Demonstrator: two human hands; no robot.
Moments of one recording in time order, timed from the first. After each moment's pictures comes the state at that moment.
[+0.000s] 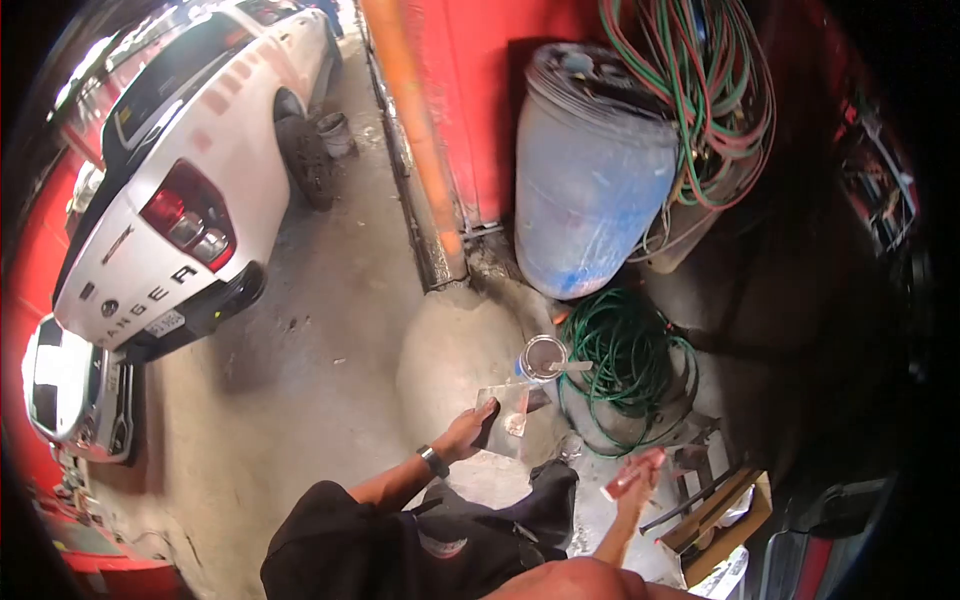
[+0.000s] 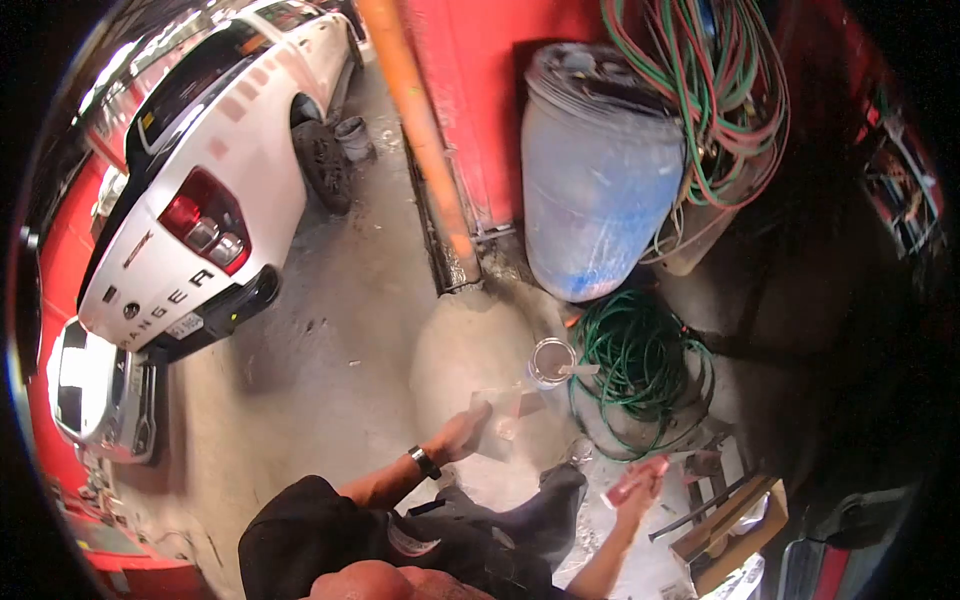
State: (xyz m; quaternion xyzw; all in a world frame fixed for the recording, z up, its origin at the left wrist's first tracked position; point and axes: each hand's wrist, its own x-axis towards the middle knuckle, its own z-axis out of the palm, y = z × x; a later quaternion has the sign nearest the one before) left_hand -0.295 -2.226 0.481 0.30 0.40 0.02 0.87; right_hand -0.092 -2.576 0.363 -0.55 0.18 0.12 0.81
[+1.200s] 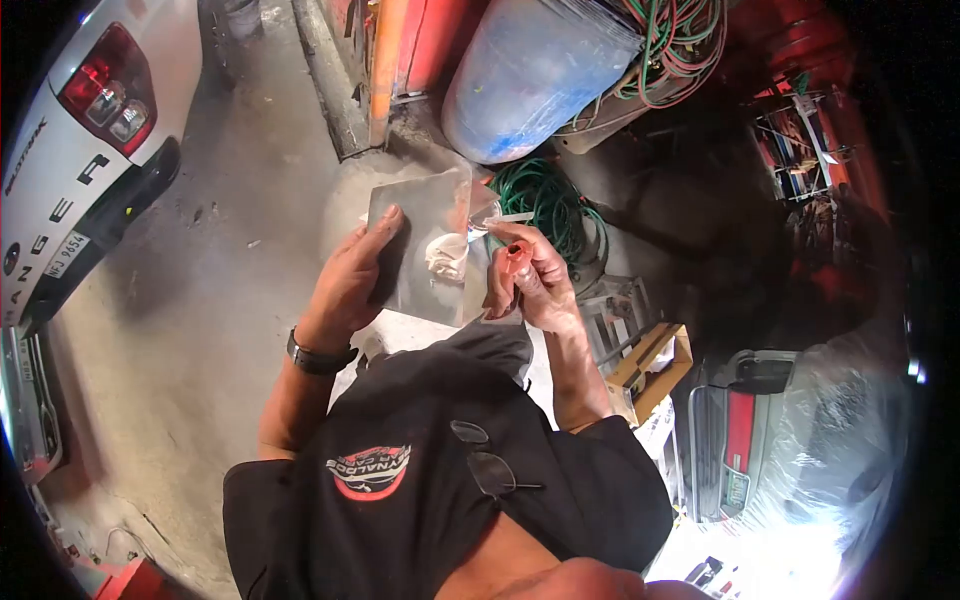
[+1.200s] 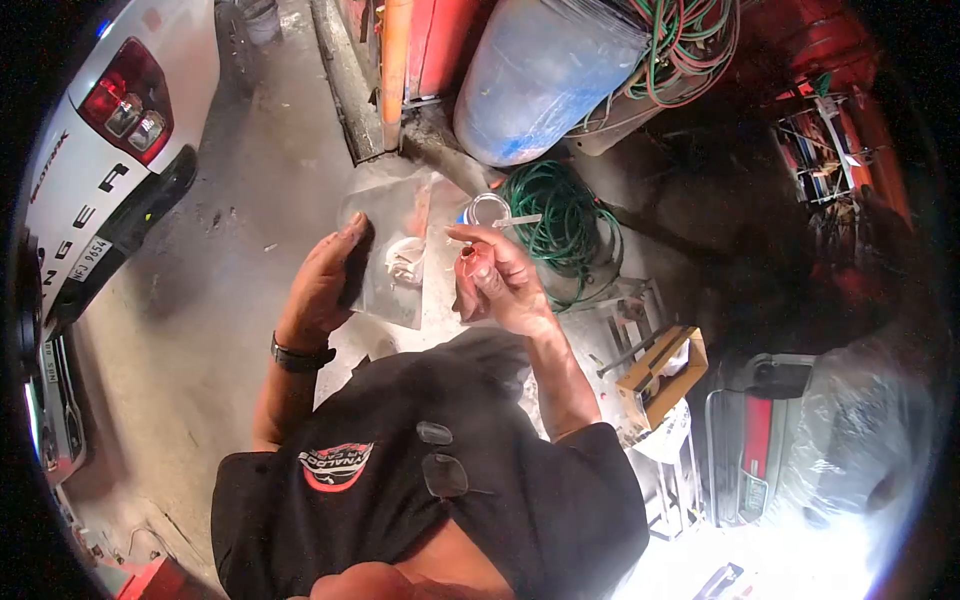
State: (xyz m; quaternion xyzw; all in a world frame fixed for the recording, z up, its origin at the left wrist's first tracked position) left_hand -0.489 -2.159 0.692 0.27 0.23 0.20 0.91; right_hand -0.313 -2.327 0.700 -0.47 -0.43 0.41 0.65
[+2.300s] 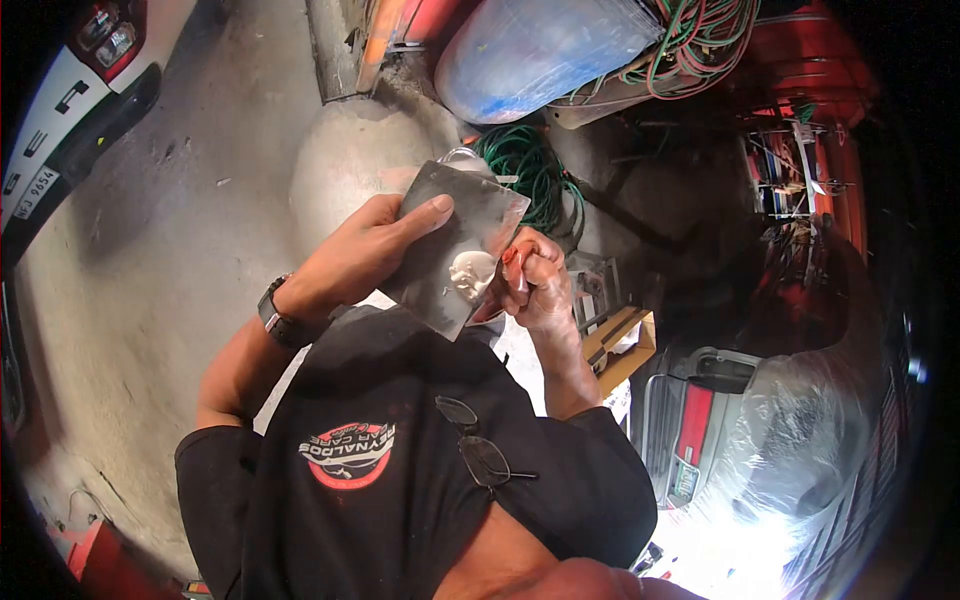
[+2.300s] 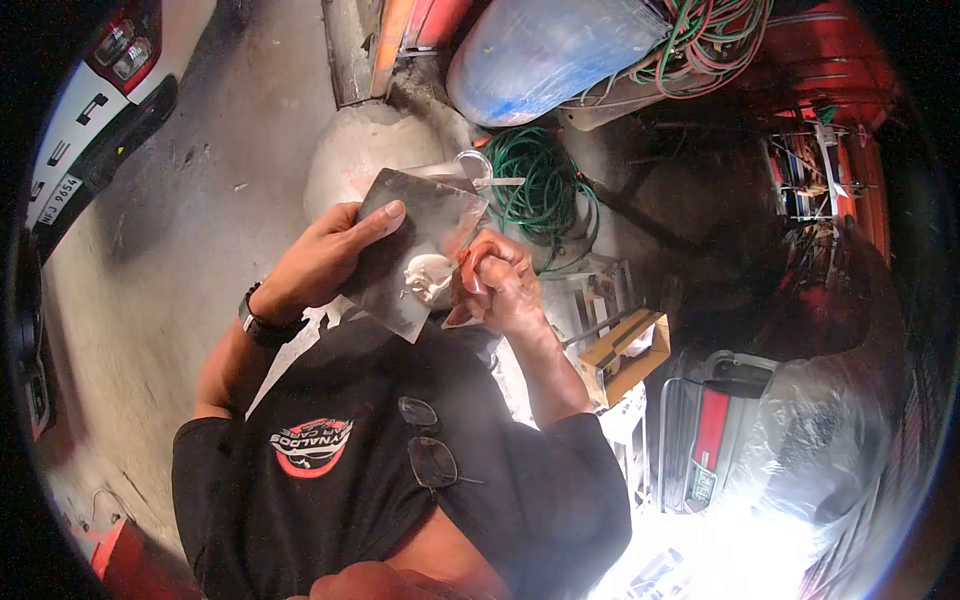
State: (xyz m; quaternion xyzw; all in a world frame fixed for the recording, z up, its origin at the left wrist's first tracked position) left_hand -0.501 -2.188 0.725 0.45 0.23 0.02 0.86; right_hand -0.340 -2.360 0.706 -0.47 -0.24 0.53 0.67
